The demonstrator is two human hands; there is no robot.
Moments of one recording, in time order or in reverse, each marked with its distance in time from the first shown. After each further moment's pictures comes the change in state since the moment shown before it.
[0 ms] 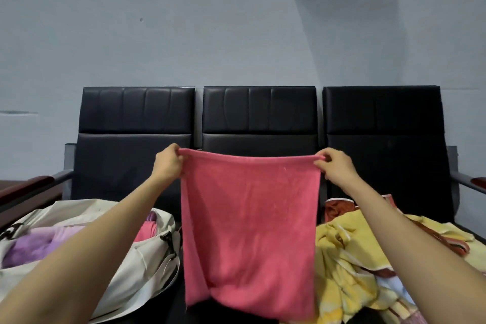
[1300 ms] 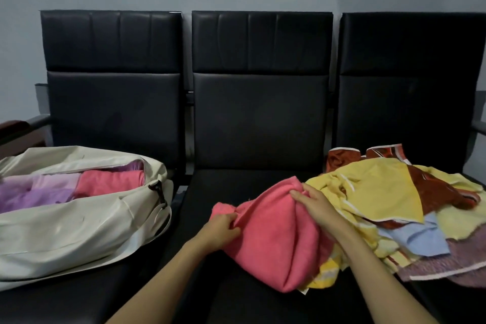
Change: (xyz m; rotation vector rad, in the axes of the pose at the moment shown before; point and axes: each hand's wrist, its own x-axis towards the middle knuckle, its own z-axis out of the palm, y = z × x) left_hand -0.171 -0.095 0.170 0.266 -0.816 0.075; right_hand -0.105 0.117 0.115 0.365 -0.405 0.257
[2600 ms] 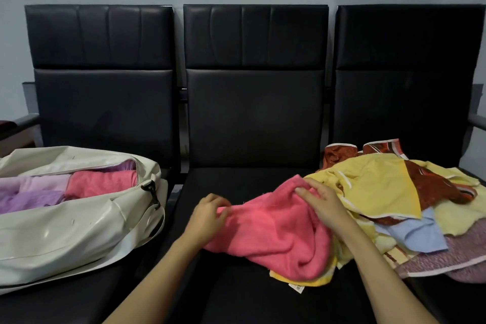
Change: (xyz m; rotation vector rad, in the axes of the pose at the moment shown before) left_hand 0.011 -0.016 -0.004 -0.033 0.379 0.076; right_hand -0.013 -0.007 -0.019 0.022 0.025 -0.210
